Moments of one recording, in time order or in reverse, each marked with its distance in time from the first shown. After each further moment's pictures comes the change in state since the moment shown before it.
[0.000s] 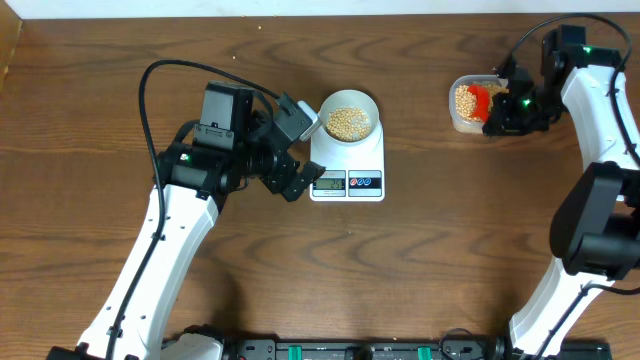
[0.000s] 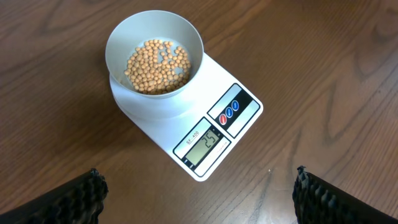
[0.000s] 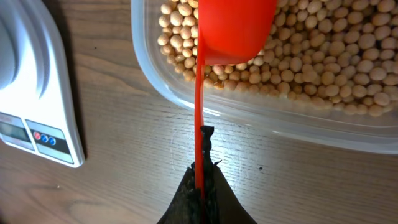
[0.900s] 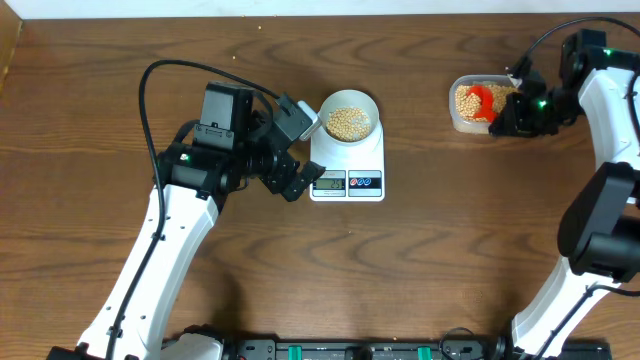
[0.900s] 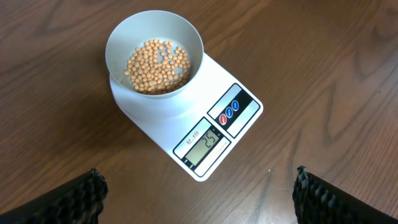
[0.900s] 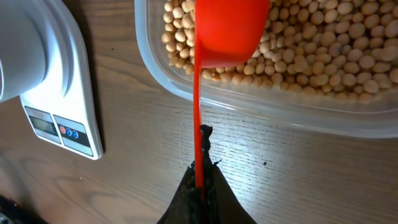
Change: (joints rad) left arm 0.000 0.000 0.000 0.000 0.000 0.000; right arm -0.068 0.000 0.000 -0.026 -0.105 -0.033
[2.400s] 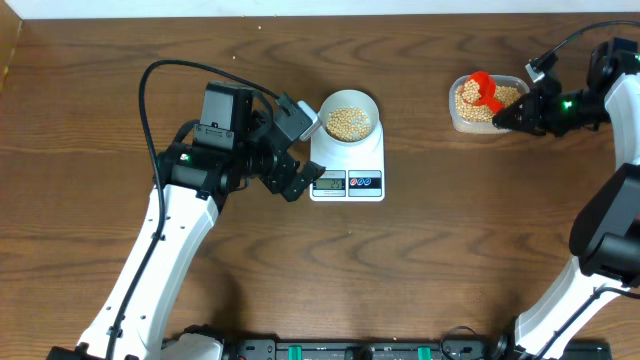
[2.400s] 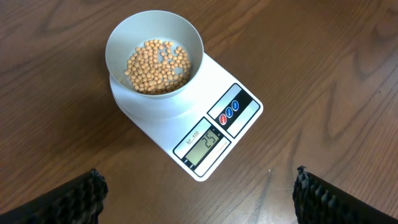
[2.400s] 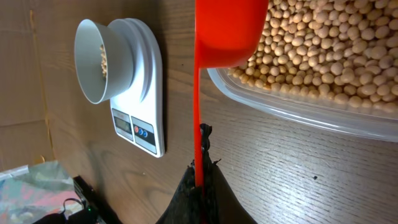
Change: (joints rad) left arm 0.000 0.000 0.000 0.000 0.000 0.000; right arm -0.097 0.000 0.000 -0.039 -0.309 -0.057
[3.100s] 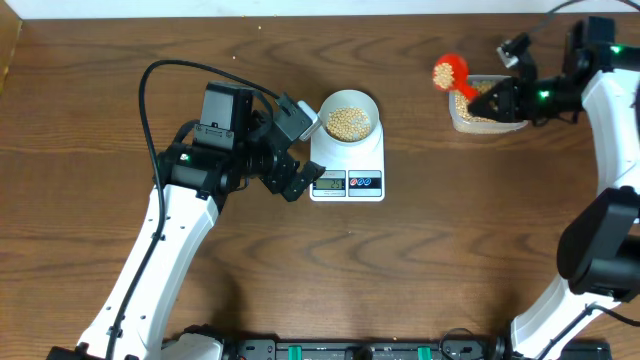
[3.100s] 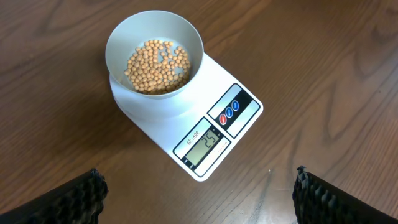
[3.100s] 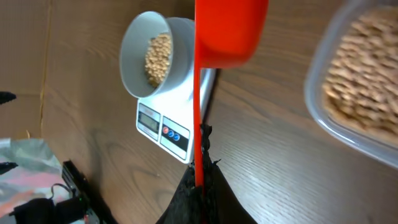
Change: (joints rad) left arm 0.000 0.000 0.000 0.000 0.000 0.000; right arm 0.154 -0.115 0.000 0.046 -0.013 0.002
